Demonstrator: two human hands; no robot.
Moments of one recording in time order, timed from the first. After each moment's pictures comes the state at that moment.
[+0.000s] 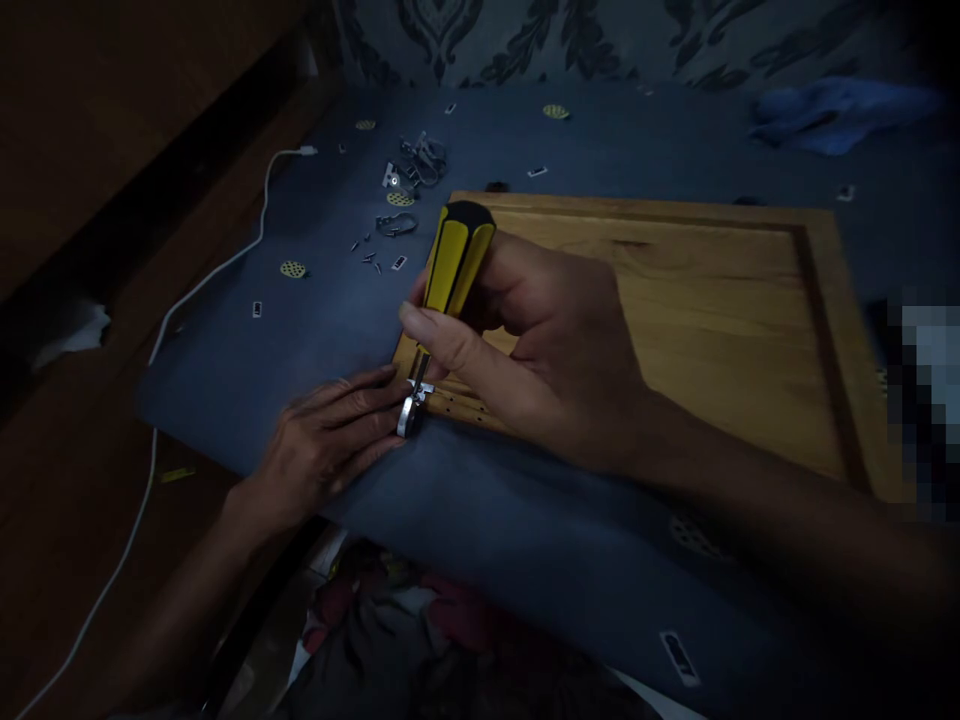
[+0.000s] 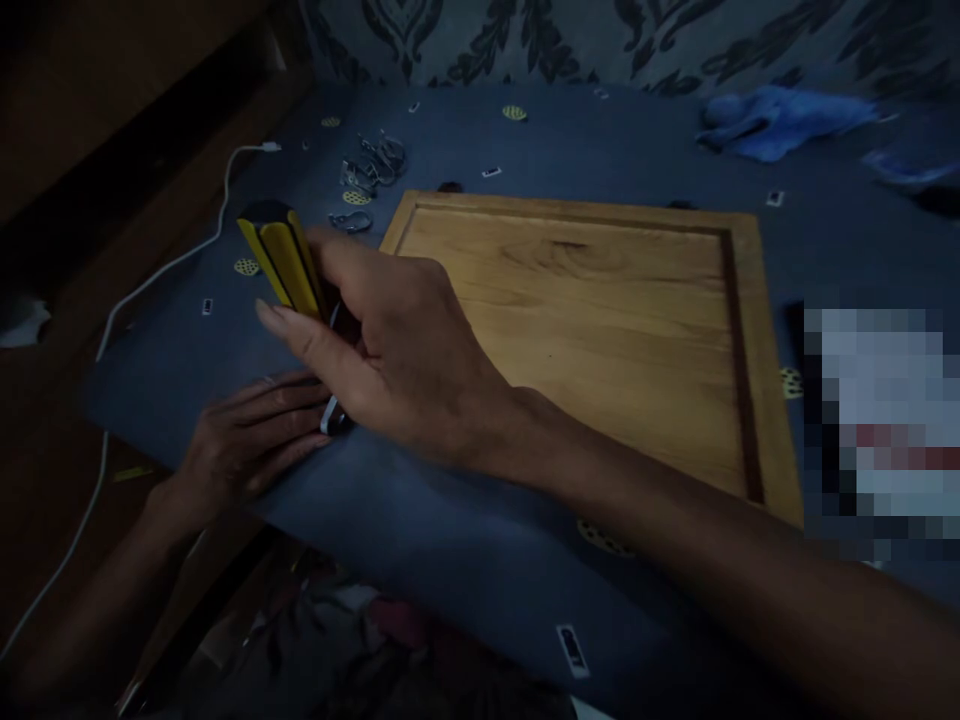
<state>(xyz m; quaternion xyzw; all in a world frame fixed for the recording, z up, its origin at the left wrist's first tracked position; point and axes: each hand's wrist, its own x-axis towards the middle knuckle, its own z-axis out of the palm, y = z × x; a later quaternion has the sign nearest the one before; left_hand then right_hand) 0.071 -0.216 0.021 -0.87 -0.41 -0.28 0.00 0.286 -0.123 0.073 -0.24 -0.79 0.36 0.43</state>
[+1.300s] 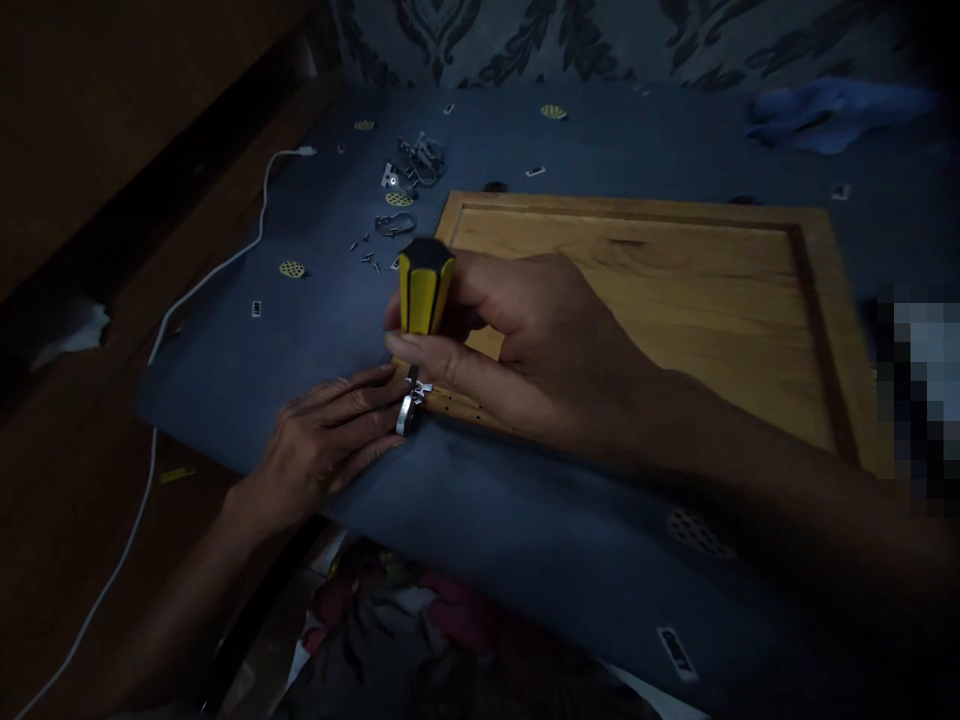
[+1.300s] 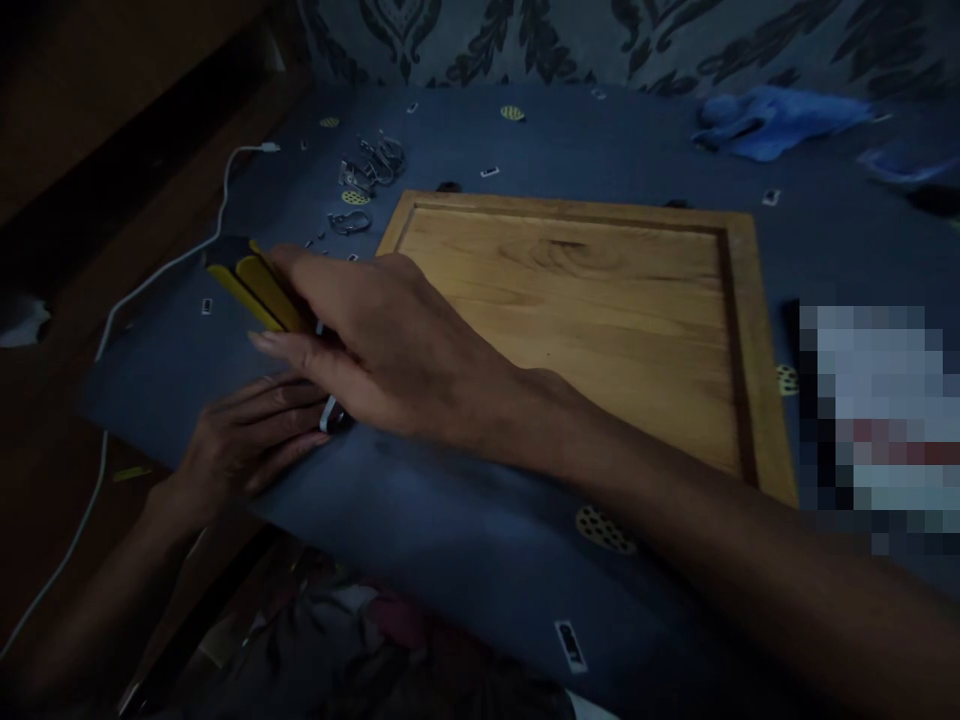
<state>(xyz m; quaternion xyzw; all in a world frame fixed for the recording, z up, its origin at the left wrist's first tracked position) 0.070 -0.216 0.019 -0.87 -0.41 -0.29 0.01 0.294 -0.112 0.080 -0.15 -0.87 0.28 0.37</state>
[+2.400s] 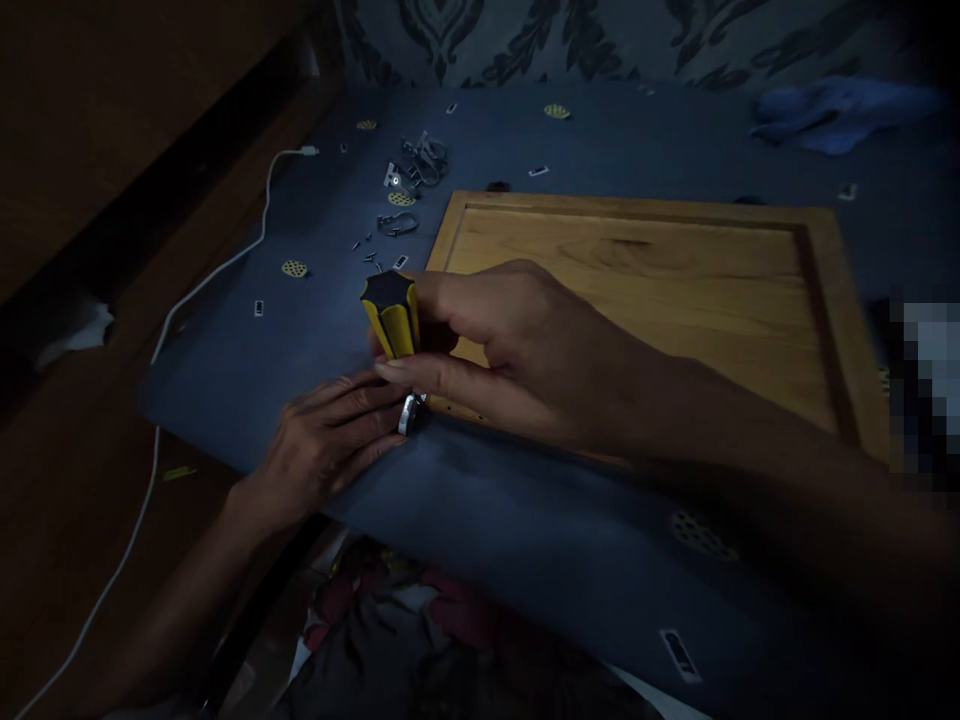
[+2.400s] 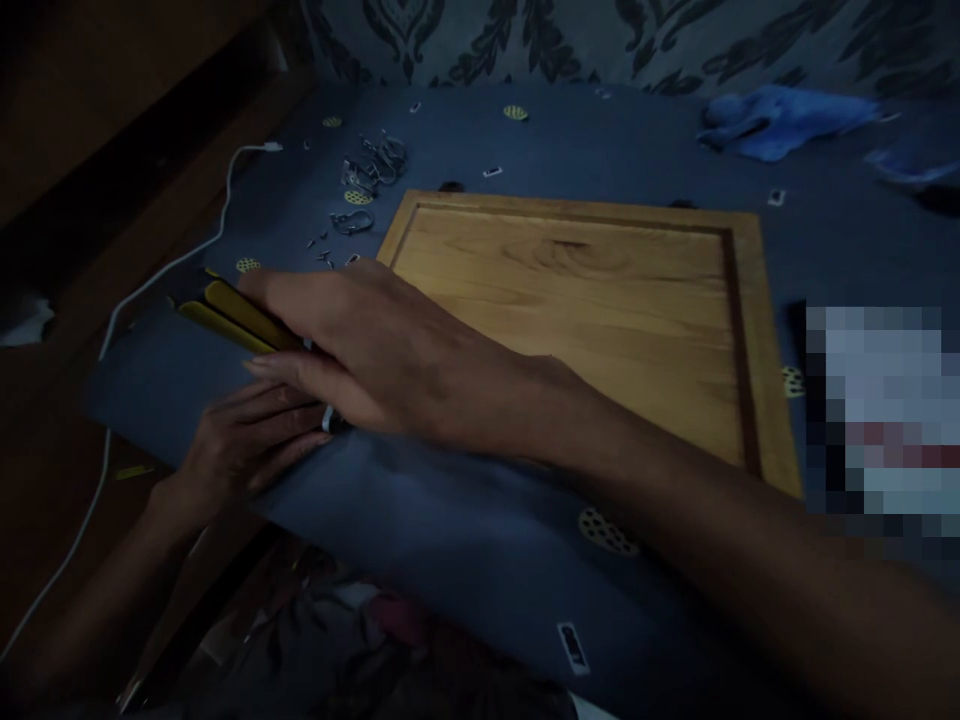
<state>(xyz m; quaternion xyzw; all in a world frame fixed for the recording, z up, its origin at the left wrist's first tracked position) 0.068 -0.216 0.018 -0.87 -0.41 -0.28 0.04 0.290 -0.107 0.089 -0.09 -0.89 0.32 0.29</state>
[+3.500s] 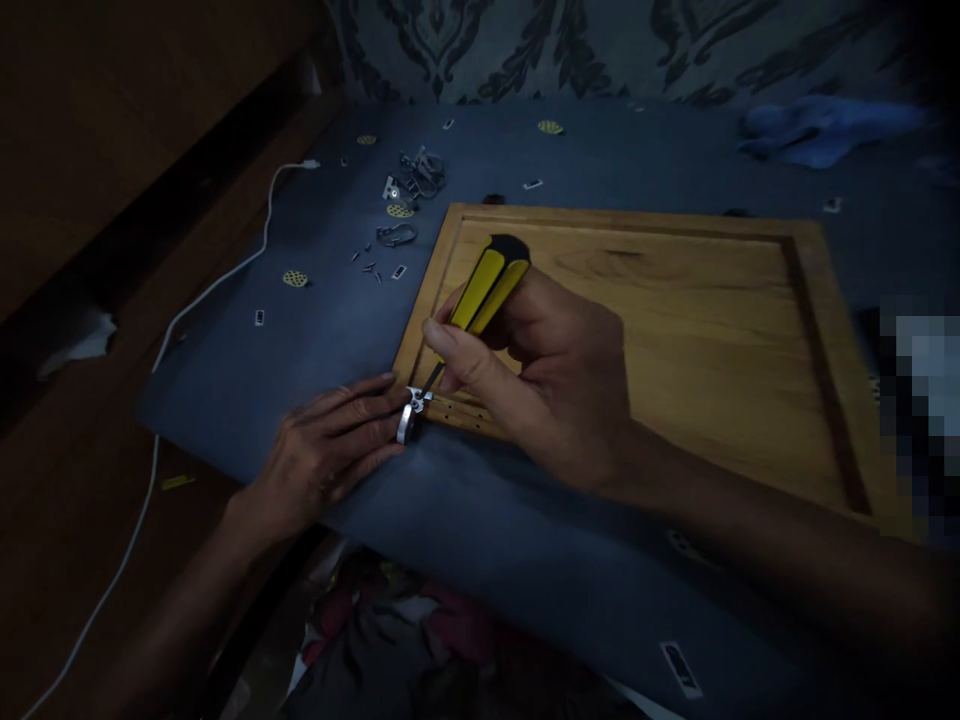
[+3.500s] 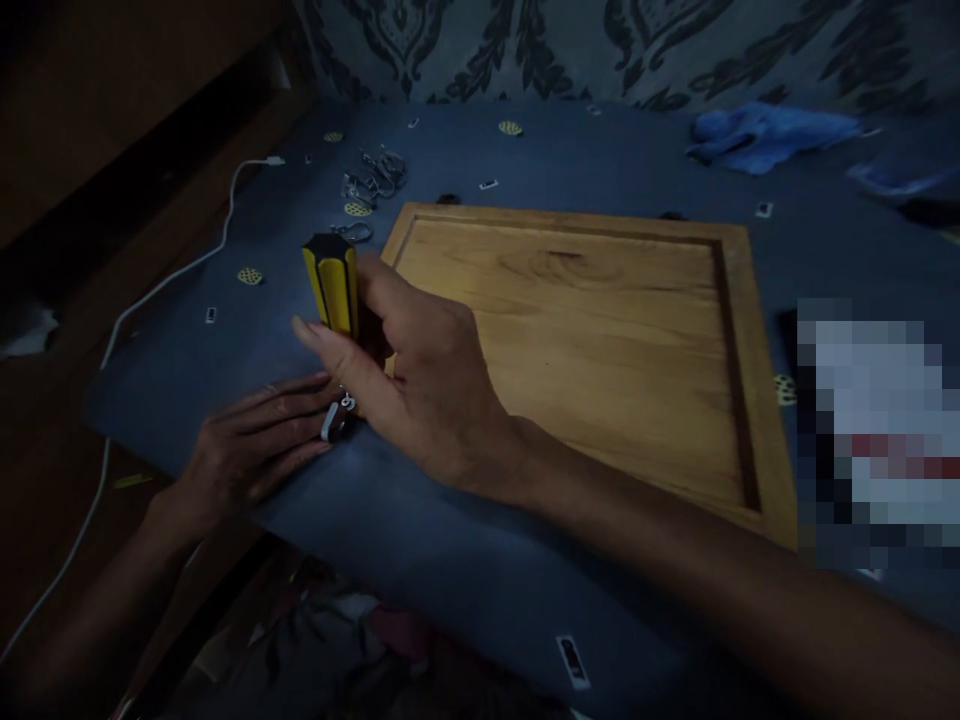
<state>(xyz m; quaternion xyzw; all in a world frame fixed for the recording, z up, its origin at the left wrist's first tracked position) 0.071 -0.218 0.017 -0.86 -0.42 -0.29 0.00 0.285 -0.131 0.056 -0.27 -0.74 0.36 0.50</state>
